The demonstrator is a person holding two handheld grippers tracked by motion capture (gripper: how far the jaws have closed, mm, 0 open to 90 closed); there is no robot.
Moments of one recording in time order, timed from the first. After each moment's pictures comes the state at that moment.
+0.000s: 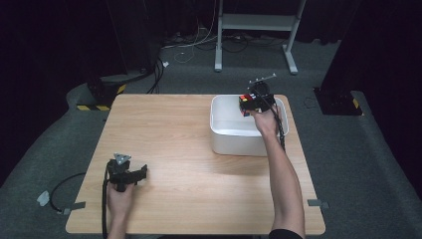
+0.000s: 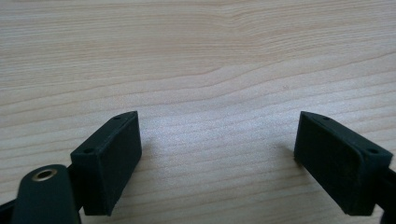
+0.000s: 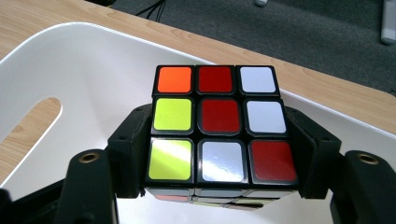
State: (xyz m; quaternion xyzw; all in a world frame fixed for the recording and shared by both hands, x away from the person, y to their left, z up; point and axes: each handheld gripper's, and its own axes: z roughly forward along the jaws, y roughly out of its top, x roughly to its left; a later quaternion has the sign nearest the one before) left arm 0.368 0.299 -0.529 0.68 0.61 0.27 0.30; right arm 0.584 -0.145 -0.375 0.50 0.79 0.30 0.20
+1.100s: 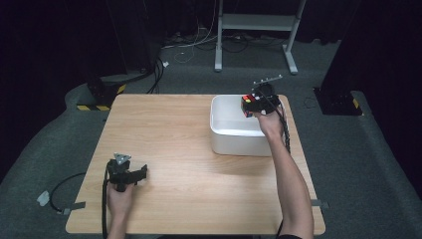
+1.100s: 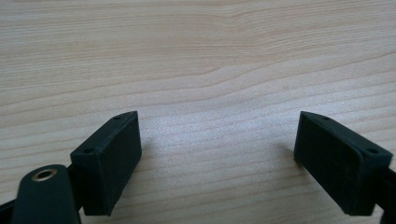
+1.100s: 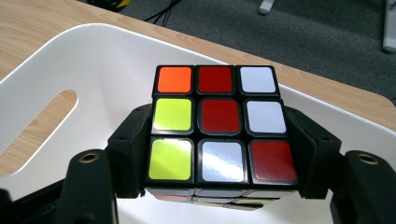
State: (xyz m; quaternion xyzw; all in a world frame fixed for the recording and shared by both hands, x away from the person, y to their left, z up) left arm 0.368 0.299 -0.529 0.68 0.61 0.27 0.30; right arm 0.567 -0.157 -0.365 0.49 0.79 0.32 0.20
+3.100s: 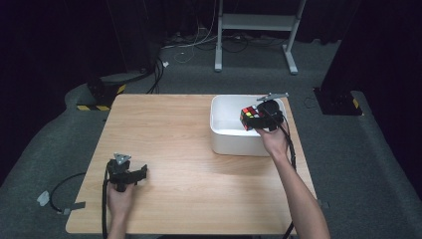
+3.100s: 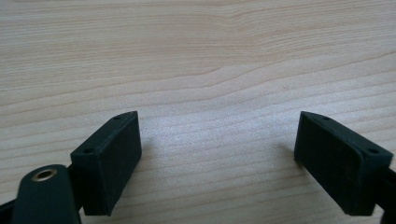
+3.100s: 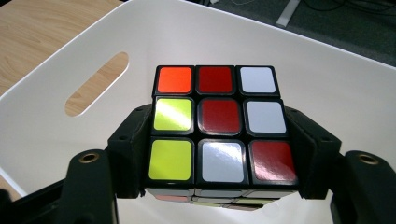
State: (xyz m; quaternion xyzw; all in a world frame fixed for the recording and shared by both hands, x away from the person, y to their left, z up) left arm 0.368 0.299 -0.529 0.68 0.61 0.27 0.30; right arm 0.507 -0.165 -0.374 0.46 0.79 0.36 0.20
